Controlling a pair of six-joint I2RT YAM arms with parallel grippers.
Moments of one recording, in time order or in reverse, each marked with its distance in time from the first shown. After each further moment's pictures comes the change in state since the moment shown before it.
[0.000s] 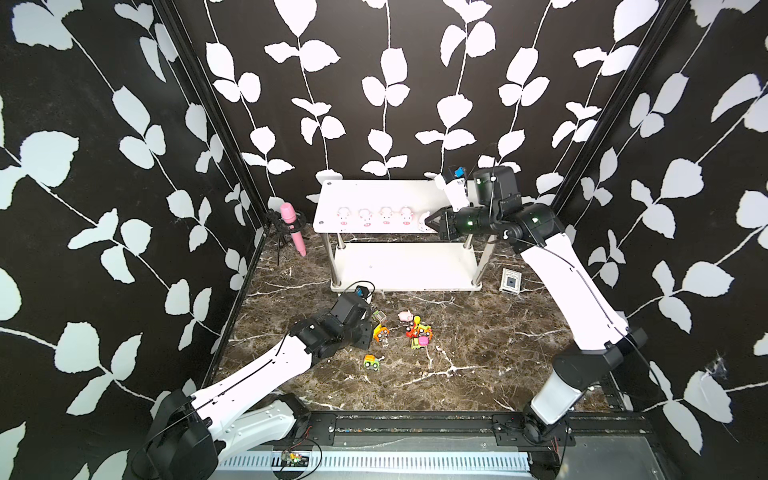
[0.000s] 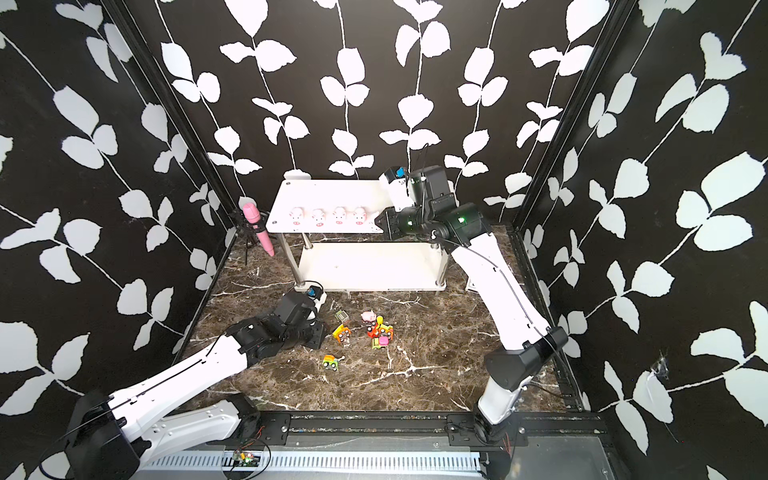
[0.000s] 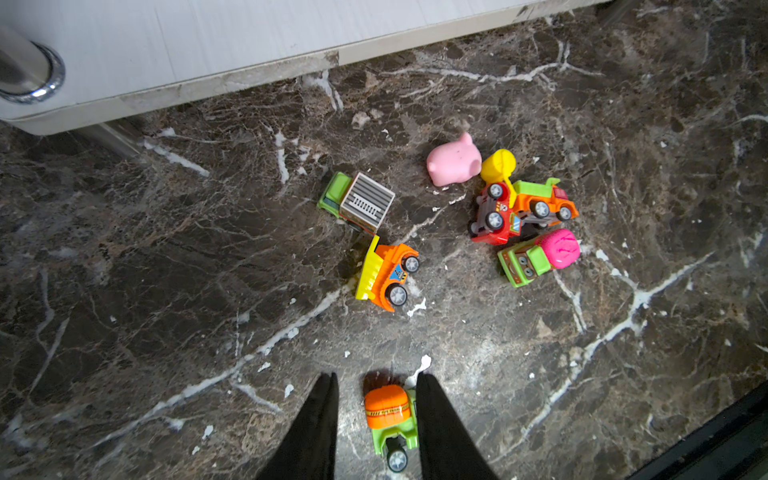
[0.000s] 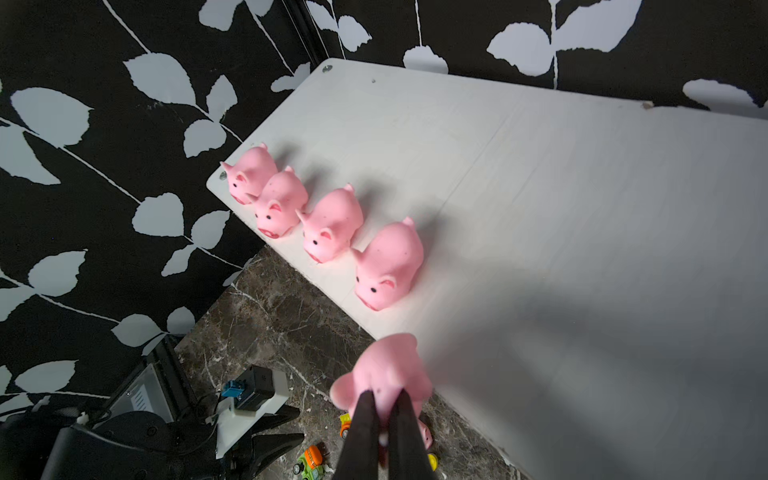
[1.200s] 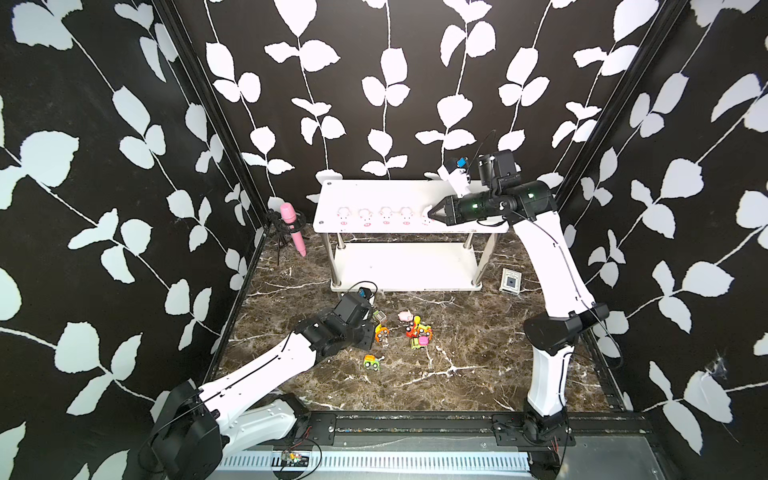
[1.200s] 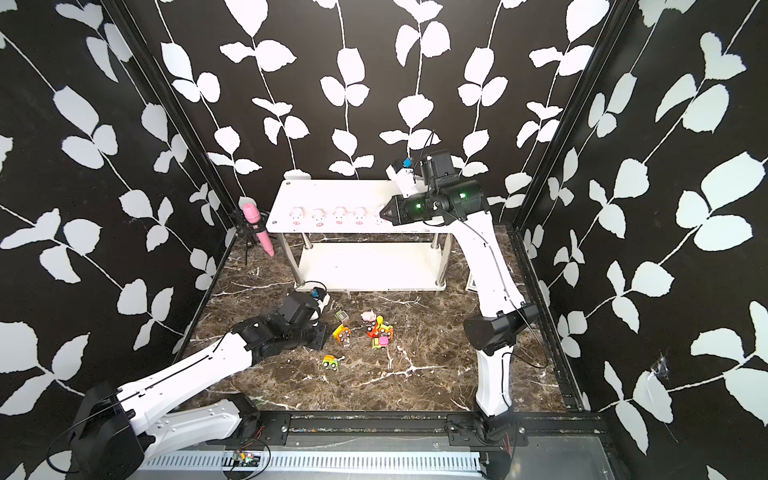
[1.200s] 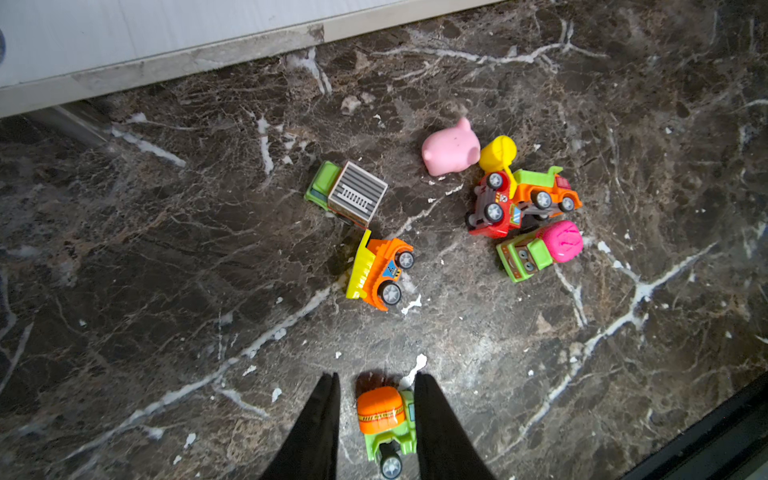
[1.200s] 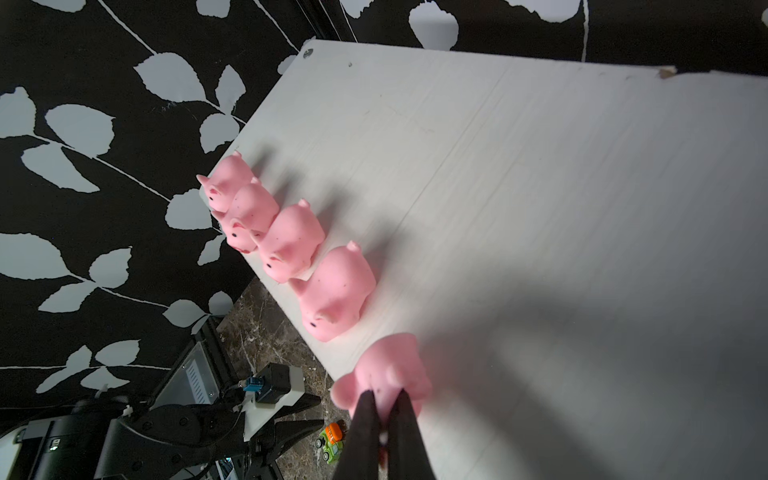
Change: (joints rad) left arm 0.001 0.037 -0.005 0.022 0.027 -0.001; right arm -0.121 0.261 0.393 -0.253 -0.219 -0.029
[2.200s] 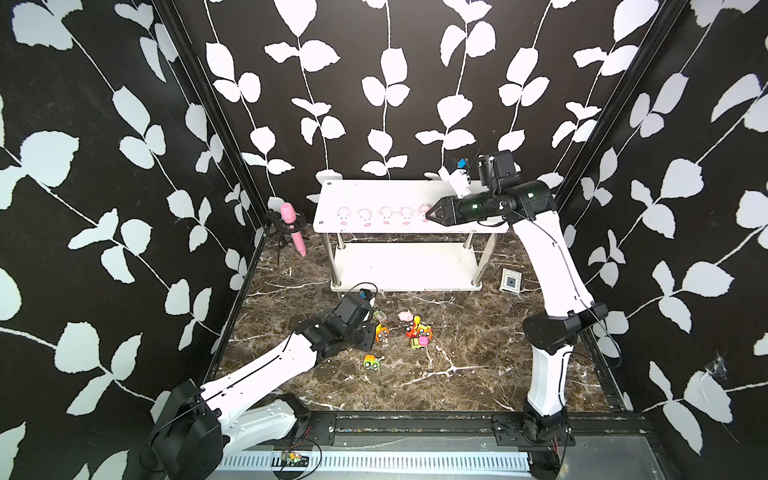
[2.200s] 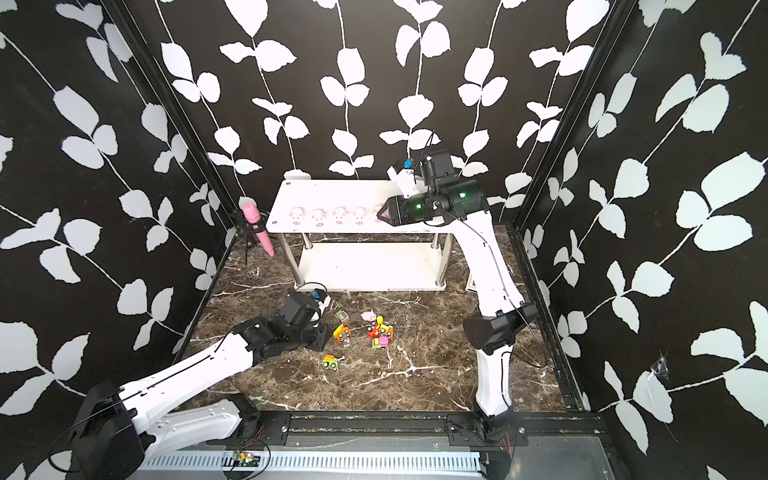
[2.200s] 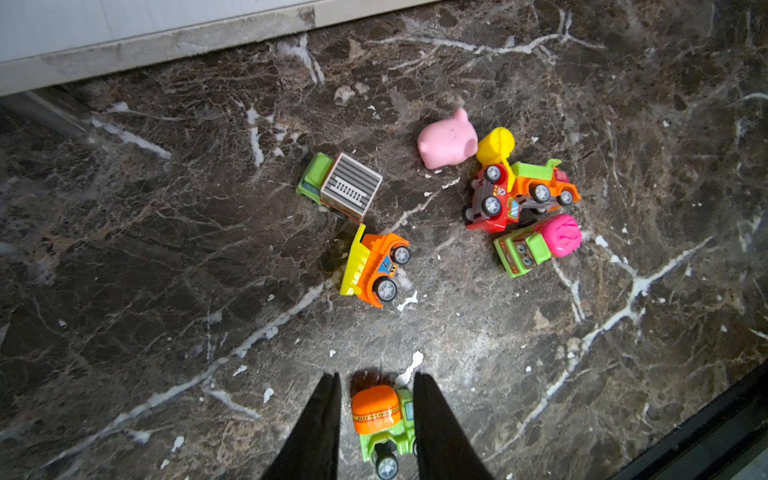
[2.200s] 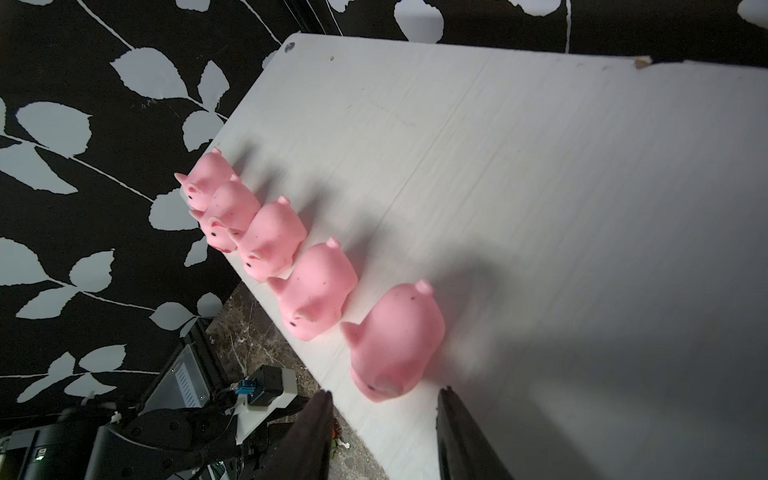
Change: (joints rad) left arm 0.000 0.004 -0.016 0.016 0.019 -0.003; right arm 0.000 0.007 0.005 -0.014 0.037 -0.005
